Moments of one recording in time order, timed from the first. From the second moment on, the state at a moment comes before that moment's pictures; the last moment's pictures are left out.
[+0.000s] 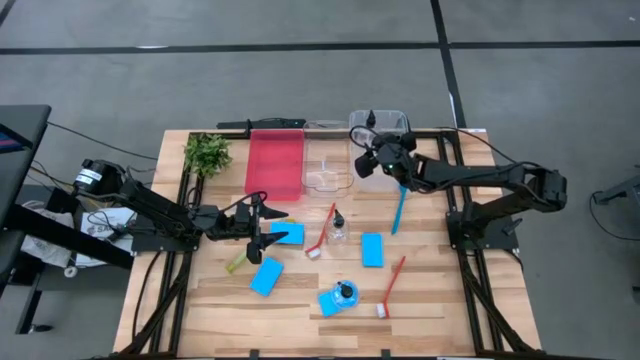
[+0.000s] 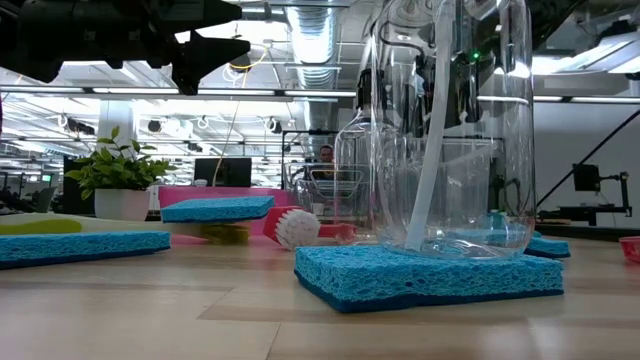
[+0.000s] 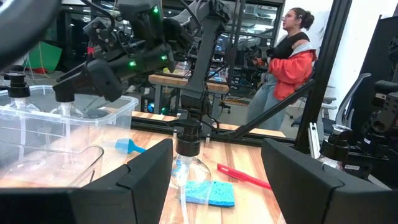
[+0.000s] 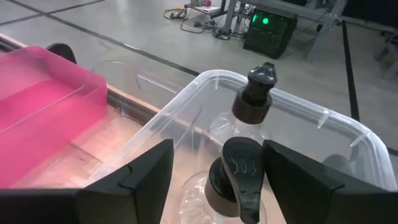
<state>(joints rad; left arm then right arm) -0.31 1.22 0.26 1.08 -0.34 -0.06 -0.35 1.23 0.73 0.03 0.71 0.28</state>
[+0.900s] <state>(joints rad) -0.31 1.22 0.25 1.08 -0.34 -0.06 -0.33 1.11 0.73 0.01 0.70 0.17</state>
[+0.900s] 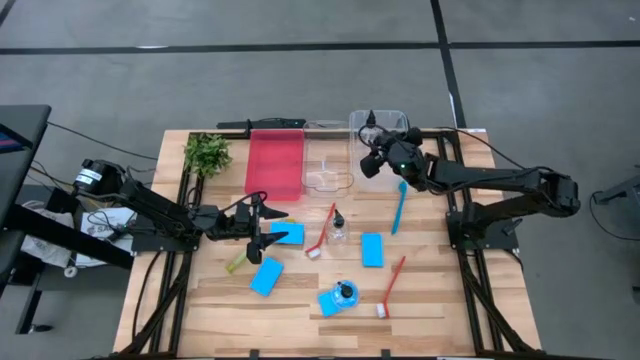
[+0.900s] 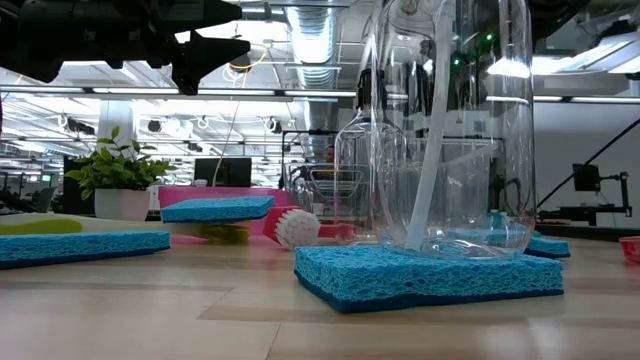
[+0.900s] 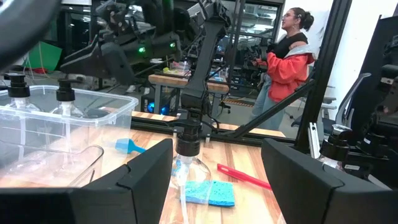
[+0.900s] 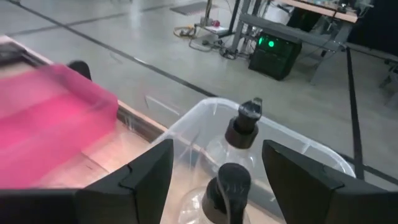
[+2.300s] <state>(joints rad) -0.31 1.22 0.25 1.08 -0.34 -0.06 0.88 0.87 0.53 0.05 0.93 0.10</state>
